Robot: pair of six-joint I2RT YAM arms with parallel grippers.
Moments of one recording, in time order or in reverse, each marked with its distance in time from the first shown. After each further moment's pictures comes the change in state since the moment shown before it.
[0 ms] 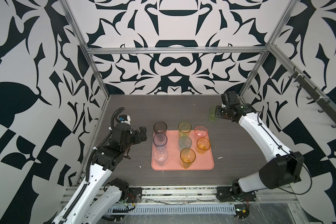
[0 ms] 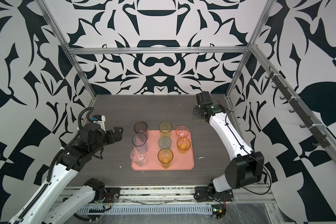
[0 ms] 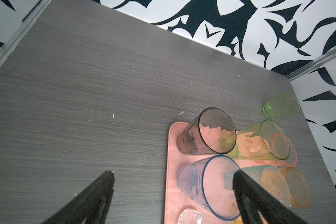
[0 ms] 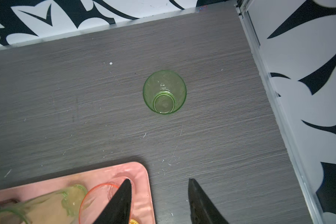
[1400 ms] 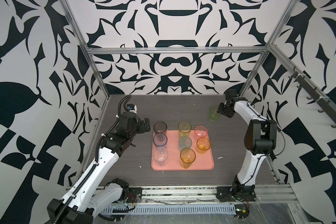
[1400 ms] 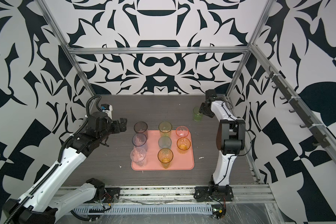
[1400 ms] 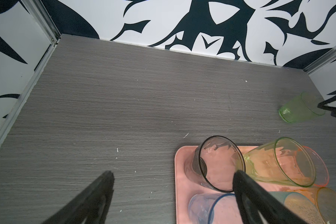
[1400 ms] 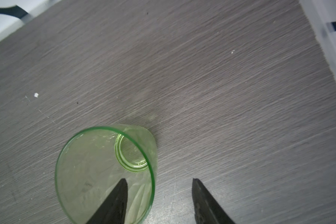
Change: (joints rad) left arm 0.000 0.219 0.117 0.107 -0.045 0.158; right arm -0.217 0.483 0.192 0.113 -0.165 0.063
